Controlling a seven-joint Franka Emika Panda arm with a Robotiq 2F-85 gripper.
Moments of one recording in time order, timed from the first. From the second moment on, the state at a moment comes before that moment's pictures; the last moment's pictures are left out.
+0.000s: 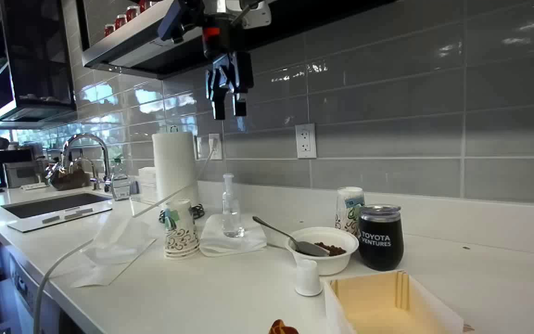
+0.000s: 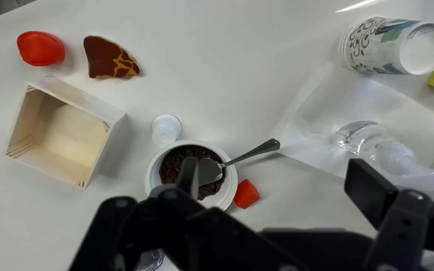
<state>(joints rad) 0.01 -0.48 0.13 -2.26 0.07 1.80 0.27</state>
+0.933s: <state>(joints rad) 0.00 -0.47 0.13 -2.29 0.07 1.82 0.38</state>
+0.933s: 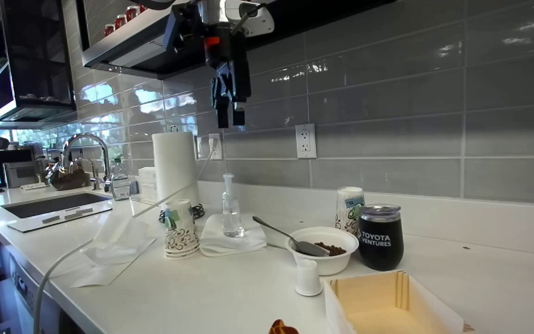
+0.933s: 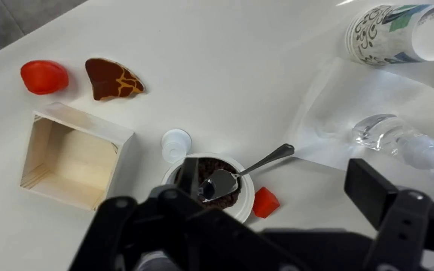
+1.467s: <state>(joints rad) -0.03 -0.37 0.15 -2.40 0.12 2.01 0.73</state>
